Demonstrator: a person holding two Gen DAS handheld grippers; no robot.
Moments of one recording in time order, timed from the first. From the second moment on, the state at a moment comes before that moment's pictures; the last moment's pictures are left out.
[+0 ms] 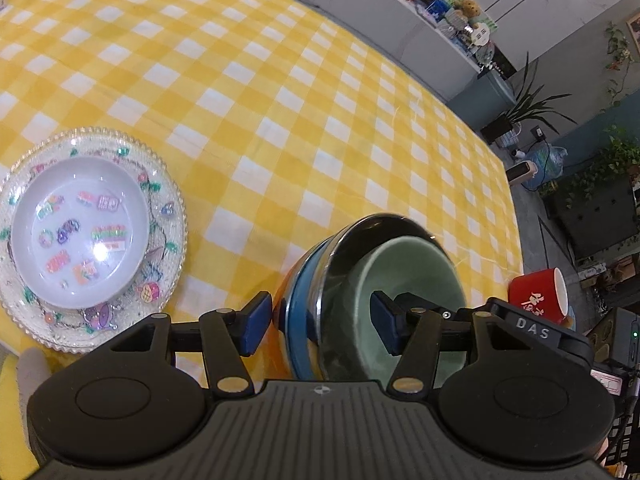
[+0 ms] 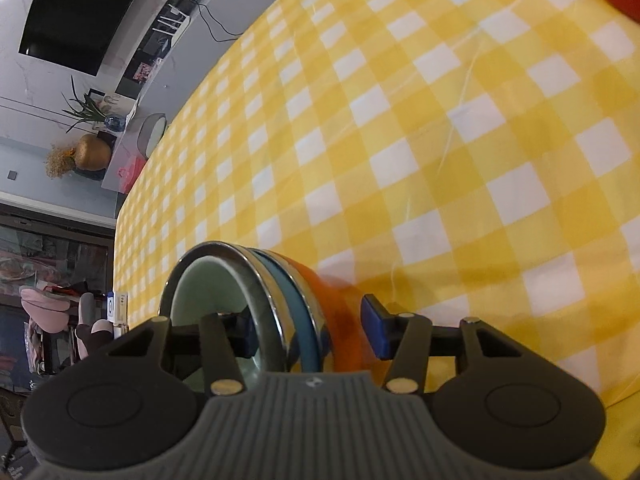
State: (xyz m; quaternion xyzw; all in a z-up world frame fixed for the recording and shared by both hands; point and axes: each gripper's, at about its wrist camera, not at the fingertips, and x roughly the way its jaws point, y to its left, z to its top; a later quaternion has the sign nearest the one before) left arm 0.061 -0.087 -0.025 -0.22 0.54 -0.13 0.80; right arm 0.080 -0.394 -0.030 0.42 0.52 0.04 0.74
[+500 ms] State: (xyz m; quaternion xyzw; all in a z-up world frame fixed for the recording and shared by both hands) left arm 0.058 -0.099 -0.029 -0.18 0.55 -0.12 0.81; right arm 0.076 -0.398 -0.034 0.43 0.53 0.04 0.73
